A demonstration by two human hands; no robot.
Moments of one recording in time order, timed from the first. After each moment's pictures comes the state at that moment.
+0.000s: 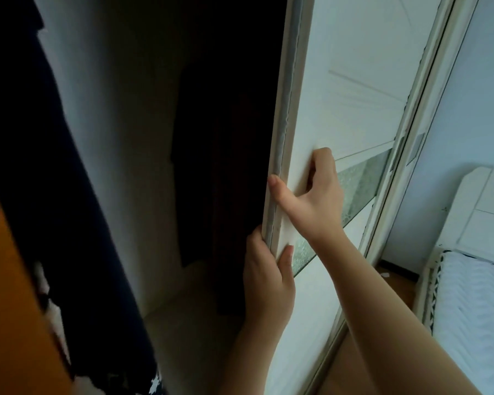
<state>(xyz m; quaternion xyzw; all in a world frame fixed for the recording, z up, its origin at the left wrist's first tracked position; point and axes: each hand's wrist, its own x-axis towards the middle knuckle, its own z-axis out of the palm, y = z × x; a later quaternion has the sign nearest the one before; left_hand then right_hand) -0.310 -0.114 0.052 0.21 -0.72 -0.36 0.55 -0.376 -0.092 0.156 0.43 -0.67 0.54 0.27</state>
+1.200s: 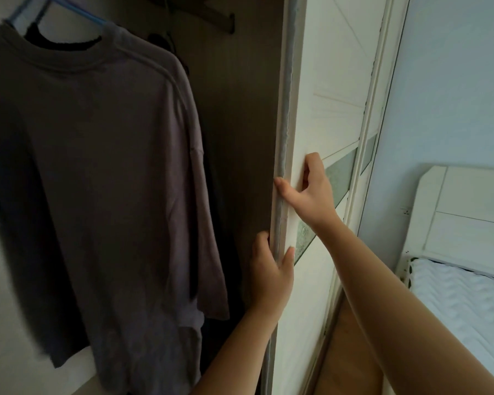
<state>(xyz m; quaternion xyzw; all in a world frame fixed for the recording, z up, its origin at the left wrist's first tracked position) -0.680 -0.130 0.059 0.22 -0.76 -0.42 0.44 -0.777 -0.100 0.157 0.42 -0.69 0.54 0.23</state>
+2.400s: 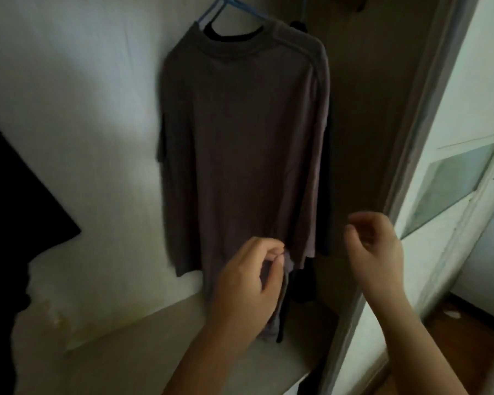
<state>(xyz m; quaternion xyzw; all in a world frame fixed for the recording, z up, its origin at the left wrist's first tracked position) -0.447 -0.143 0.071 0.19 -0.81 -0.23 0.51 -0.615 -0.074 0.090 0.39 -0.70 0.59 0.11</state>
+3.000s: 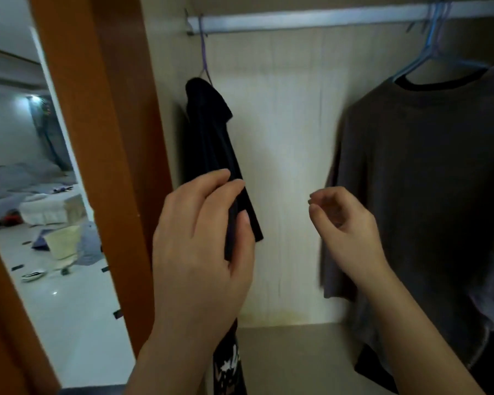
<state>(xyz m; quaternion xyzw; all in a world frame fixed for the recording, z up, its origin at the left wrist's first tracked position) -0.178 -0.068 0.199 0.42 -0.67 0.25 0.56 -0.352 -0.146 0.178 0.64 -0.44 0.62 -0.09</state>
